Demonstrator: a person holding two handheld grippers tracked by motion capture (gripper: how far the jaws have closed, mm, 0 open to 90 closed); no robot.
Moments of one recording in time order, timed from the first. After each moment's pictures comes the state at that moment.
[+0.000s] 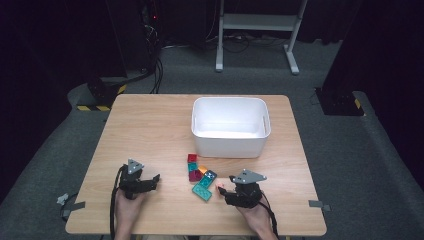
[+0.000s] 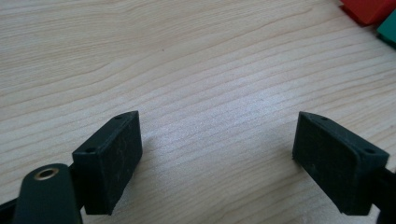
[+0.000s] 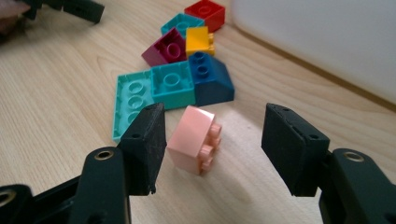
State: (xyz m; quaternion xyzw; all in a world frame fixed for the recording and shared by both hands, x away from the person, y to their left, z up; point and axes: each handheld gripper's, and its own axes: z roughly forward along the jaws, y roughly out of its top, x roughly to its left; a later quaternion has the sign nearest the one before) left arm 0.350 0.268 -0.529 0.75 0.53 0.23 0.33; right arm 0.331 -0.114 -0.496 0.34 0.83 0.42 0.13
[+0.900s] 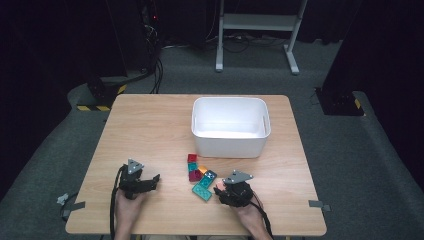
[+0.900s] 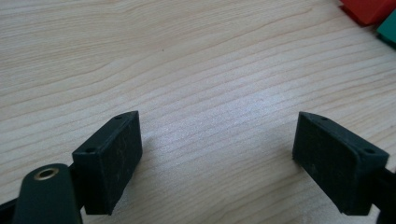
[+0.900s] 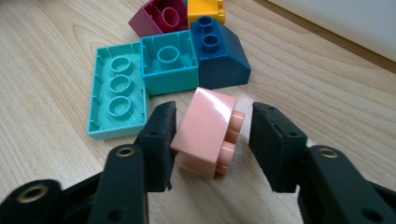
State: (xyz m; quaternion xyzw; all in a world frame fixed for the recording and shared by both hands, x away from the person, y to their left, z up) left arm 0.350 0.268 -0.529 0.75 0.53 0.23 0.33; right arm 0.342 -0.093 -0.519 0.34 0.85 0.37 0.13
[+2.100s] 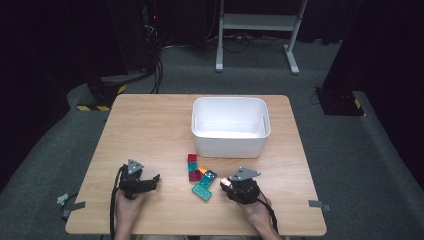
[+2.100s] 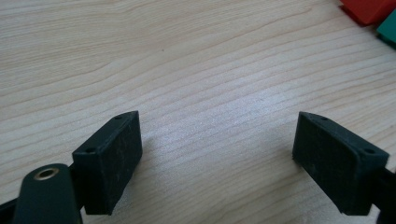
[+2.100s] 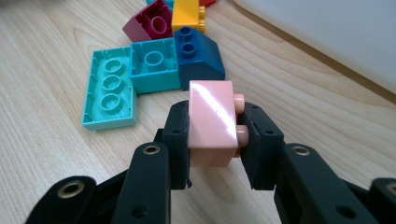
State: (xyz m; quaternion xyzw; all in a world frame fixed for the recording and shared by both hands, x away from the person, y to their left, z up) left arm 0.350 0.268 -0.529 0.75 0.53 0.23 0.33; right arm 0.346 -0.111 -0.504 0.33 0.86 0.38 0.13
